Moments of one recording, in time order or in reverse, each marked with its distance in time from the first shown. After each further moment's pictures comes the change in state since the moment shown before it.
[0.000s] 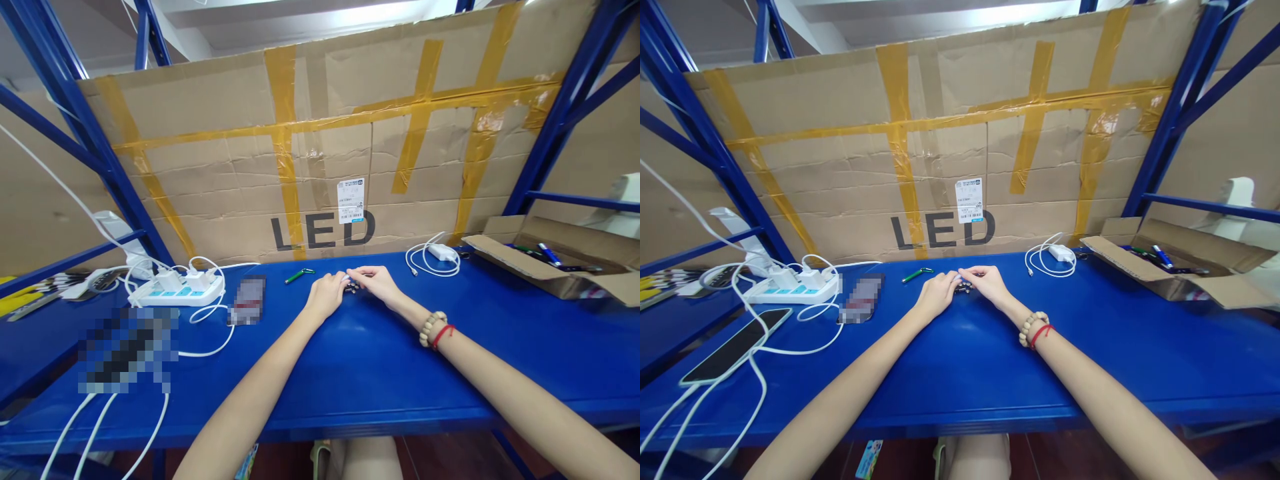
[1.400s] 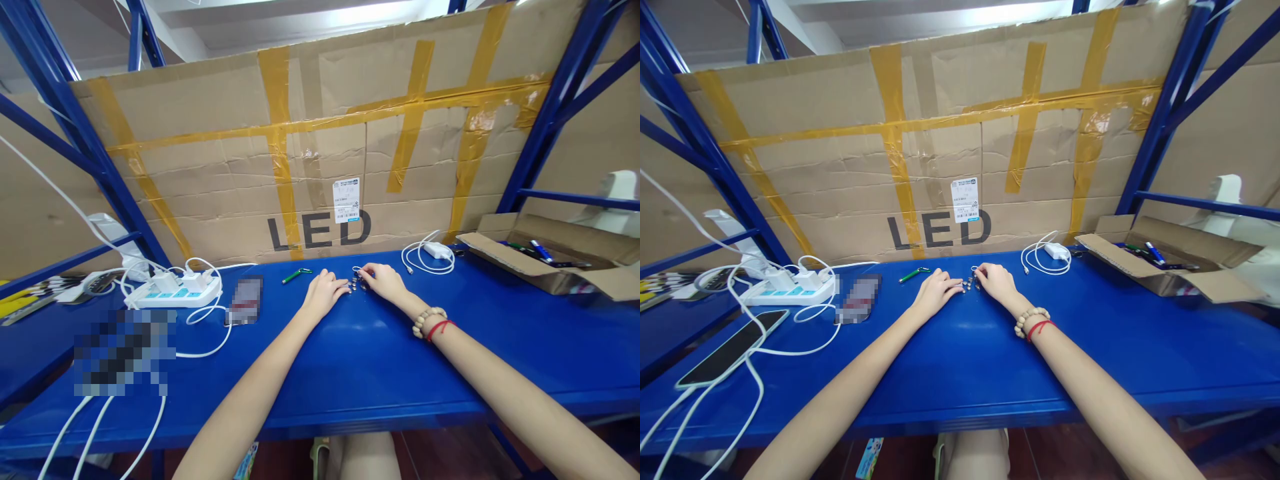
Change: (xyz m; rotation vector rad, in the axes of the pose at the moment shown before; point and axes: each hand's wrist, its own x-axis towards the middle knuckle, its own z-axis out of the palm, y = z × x) left_hand 0.004 -0.009 0.009 -0.035 0.014 0.132; right_hand 0.009 0.020 -0.027 -0.654 0.060 -0.058
